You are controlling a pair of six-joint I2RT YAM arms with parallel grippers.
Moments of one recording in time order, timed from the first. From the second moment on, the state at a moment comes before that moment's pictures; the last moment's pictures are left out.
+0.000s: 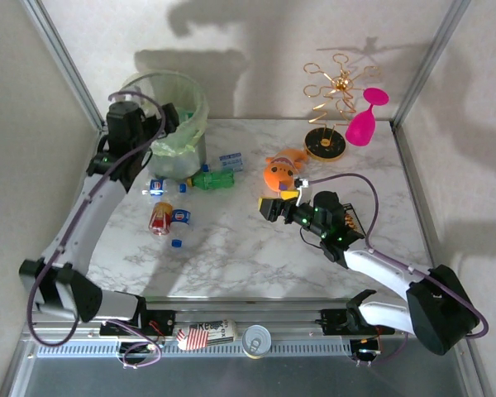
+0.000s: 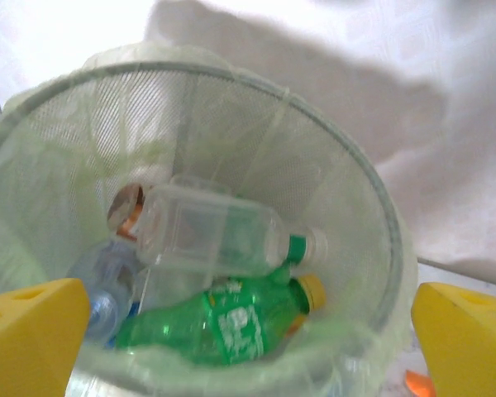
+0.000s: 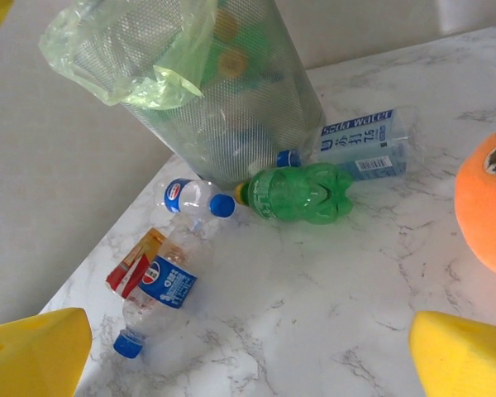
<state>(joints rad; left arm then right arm) -0.16 1.34 1.34 -0.30 -0.18 -0.39 0.60 1.18 0.50 0.45 -0.26 0.51</state>
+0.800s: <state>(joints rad) -0.20 1.01 0.64 -0.22 -0.11 -0.53 0.60 1.39 0.63 0.50 -0.28 0.61</state>
